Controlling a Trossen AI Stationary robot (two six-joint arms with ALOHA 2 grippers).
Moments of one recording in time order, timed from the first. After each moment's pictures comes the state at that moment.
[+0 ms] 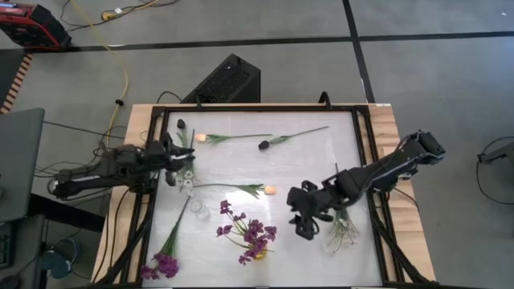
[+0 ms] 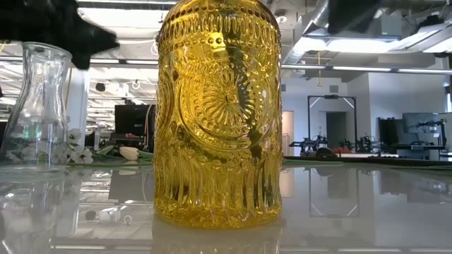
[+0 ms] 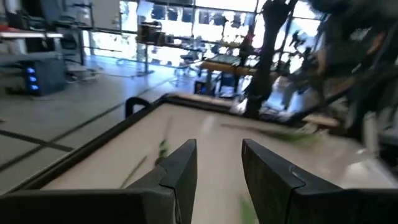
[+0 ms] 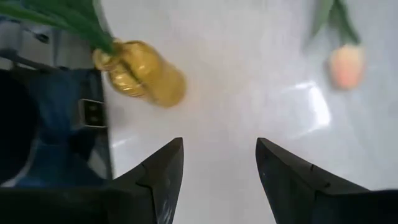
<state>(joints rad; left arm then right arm) 0.14 0.07 0.26 -0.14 -0.10 -0.13 0.42 1.50 1.27 -0.72 0.07 0.68</state>
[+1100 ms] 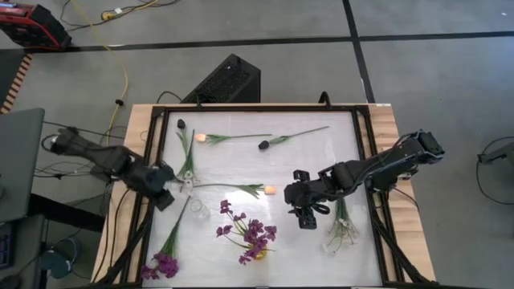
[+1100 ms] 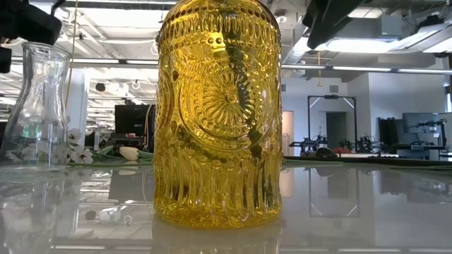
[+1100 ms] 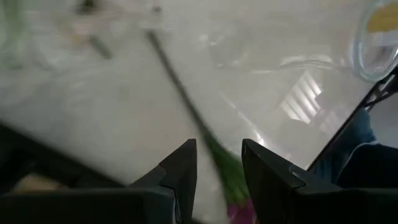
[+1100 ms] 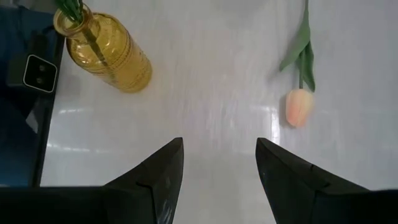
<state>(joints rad) -0.42 0.69 0.69 -1.07 0.11 -1.27 0.35 1.50 1.27 -0.75 0.08 0.30</state>
